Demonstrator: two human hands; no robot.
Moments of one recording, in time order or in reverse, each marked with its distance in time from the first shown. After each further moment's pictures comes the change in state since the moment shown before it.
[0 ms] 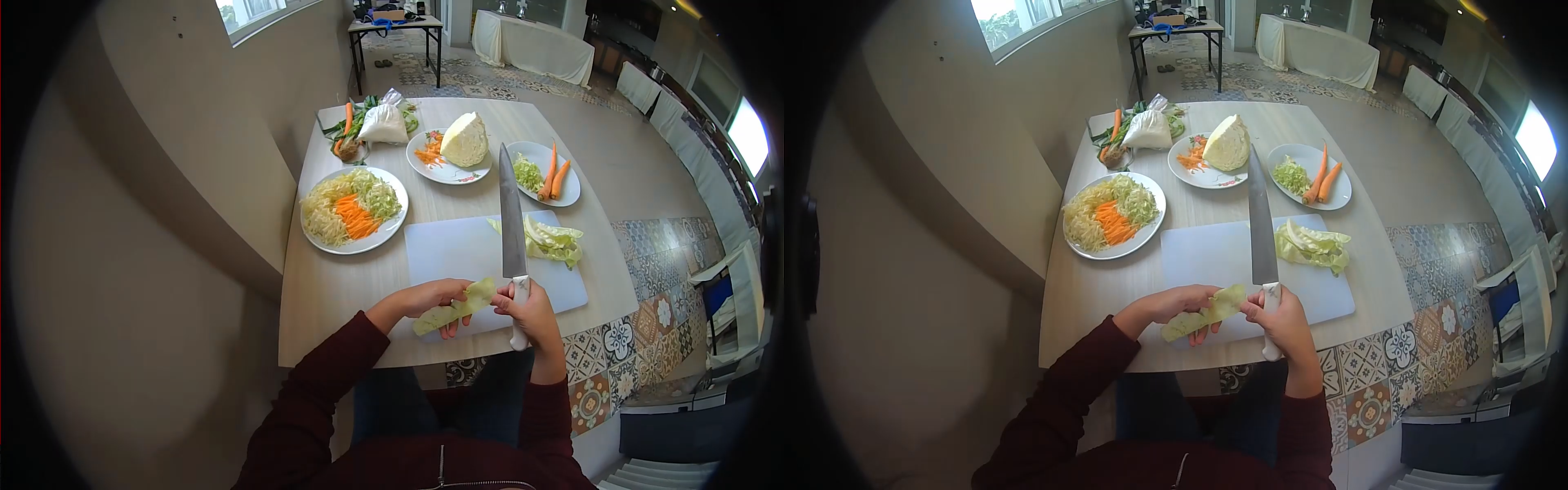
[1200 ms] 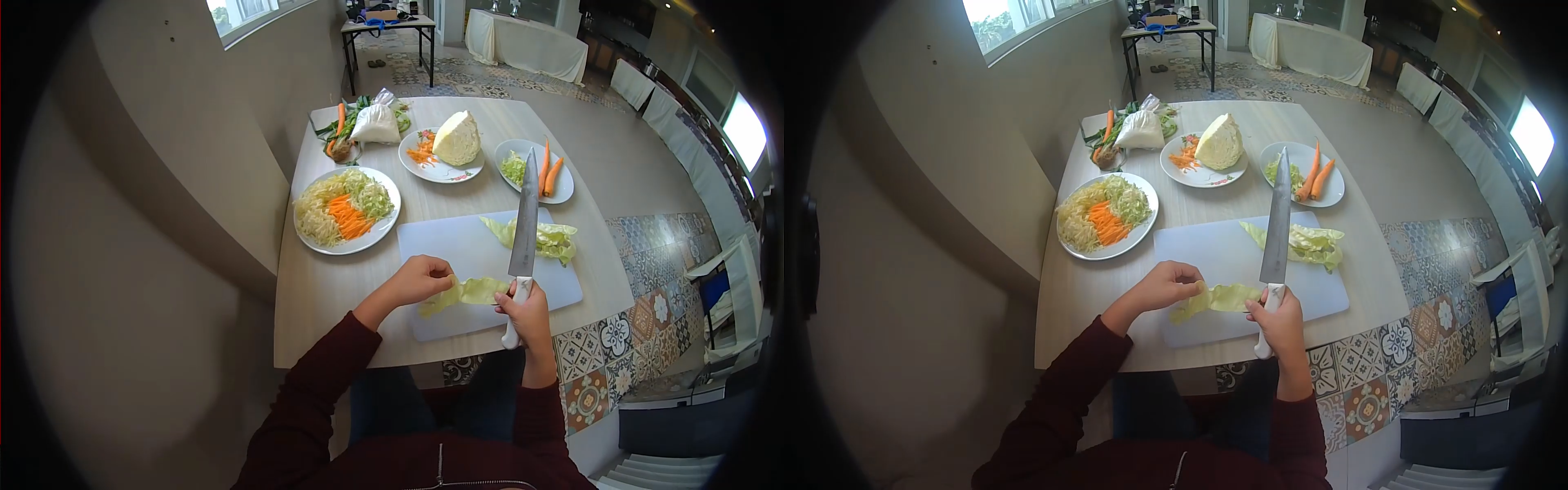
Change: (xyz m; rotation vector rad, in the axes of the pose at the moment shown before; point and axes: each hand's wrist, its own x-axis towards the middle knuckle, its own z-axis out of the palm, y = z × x) left_hand 0.001 0.003 -0.016 0.657 0.540 0.223; right_hand -0.004 0.014 0.001 0.040 0.227 -0.048
